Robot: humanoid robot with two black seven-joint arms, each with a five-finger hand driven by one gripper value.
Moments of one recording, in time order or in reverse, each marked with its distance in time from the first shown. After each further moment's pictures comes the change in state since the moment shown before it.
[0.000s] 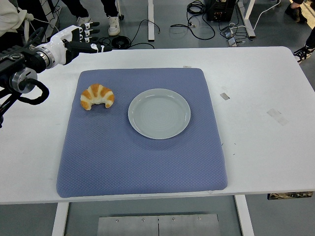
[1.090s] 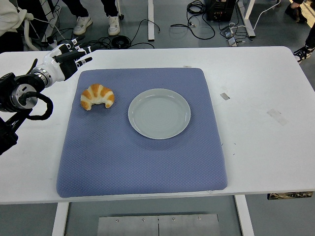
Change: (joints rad) left arm 0.194 -0.082 -0.294 0.064 -0.144 -0.001 -0.001; right arm 0.000 0.000 0.000 0.000 0.000 0.000 0.000
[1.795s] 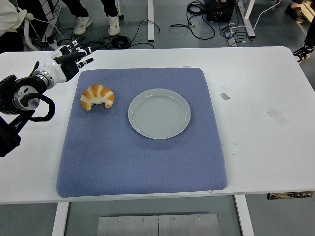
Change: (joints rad) left arm 0.018 -0.019 -0.026 0.005 -0.012 -0.001 -0.003; right arm 0.003 0.000 0.001 0.008 0.000 0.003 0.000
